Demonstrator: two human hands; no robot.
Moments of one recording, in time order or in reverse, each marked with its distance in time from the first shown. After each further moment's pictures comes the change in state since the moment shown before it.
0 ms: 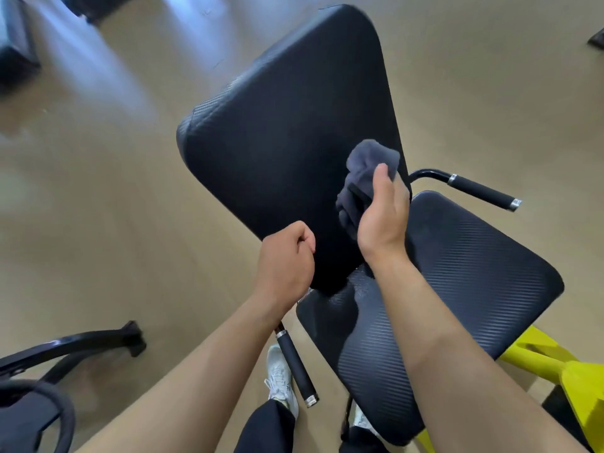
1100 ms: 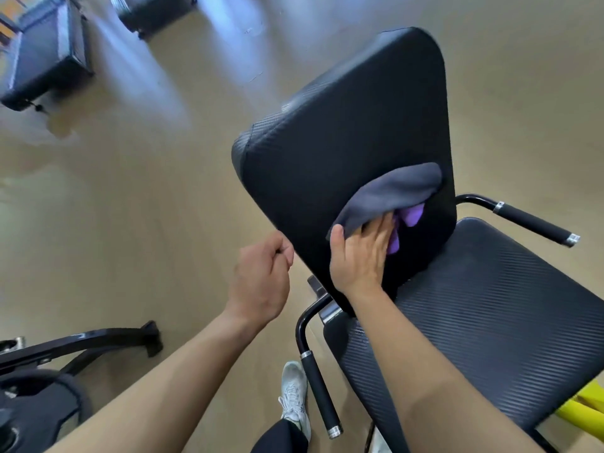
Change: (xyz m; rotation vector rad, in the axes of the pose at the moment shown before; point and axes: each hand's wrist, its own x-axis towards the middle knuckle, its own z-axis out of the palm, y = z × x) left_hand 0.009 -0.045 -0.072 0.004 0.164 0.148; right_hand -0.016 0.093 0.072 -0.891 -0.223 -0.295
